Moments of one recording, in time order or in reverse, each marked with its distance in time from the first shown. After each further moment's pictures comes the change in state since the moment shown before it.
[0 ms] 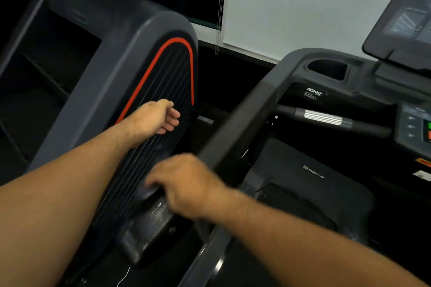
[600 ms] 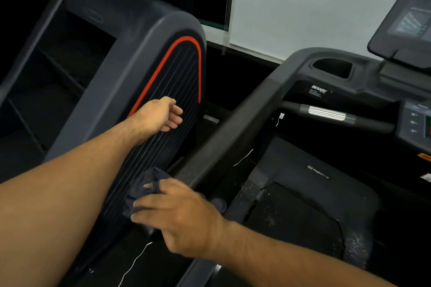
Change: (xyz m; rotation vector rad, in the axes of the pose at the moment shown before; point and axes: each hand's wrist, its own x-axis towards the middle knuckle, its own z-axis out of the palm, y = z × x) left_hand -0.027 -0.010 -0.007 -0.035 0.035 -0.006; right_hand -0.044 -0.042 0.058 0.032 0.218 -0.264
